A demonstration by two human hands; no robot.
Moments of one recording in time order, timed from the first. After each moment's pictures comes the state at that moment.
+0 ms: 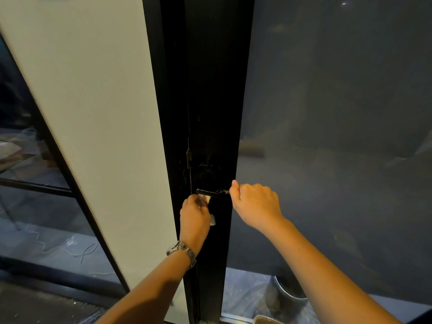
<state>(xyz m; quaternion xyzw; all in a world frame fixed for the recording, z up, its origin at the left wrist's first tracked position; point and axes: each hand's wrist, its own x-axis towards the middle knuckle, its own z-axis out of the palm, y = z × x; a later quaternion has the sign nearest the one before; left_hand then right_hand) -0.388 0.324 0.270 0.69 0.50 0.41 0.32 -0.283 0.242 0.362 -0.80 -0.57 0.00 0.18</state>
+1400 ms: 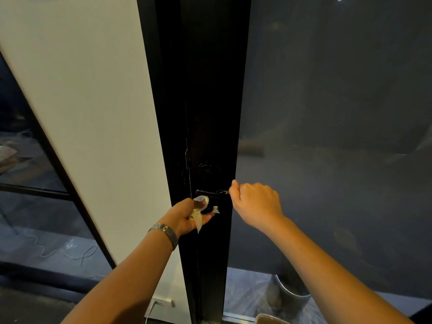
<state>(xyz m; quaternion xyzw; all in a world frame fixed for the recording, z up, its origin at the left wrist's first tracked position) -0.404 0.354 0.306 0.27 0.44 0.24 0.82 -0.283 0.242 0.363 -0.81 -0.56 0.00 0.18</state>
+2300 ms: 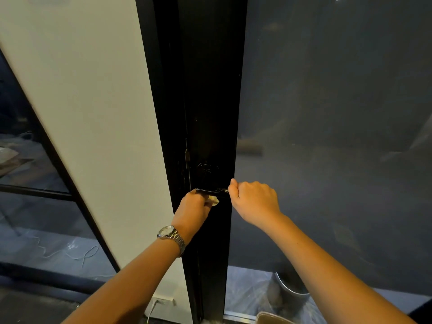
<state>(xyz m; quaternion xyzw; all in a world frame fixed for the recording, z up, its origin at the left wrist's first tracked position) -0.403 0.334 0.304 0.86 0.40 0.23 0.22 -0.284 0.242 0.363 -0.81 -0.56 0.01 0.19</state>
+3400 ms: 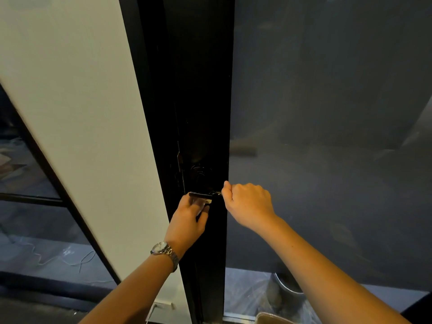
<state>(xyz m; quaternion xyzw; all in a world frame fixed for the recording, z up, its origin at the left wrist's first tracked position) -0.405 0.324 0.281 0.85 0.38 0.32 0.18 -0.283 0.242 0.364 -0.80 -0.57 0.02 0.19</state>
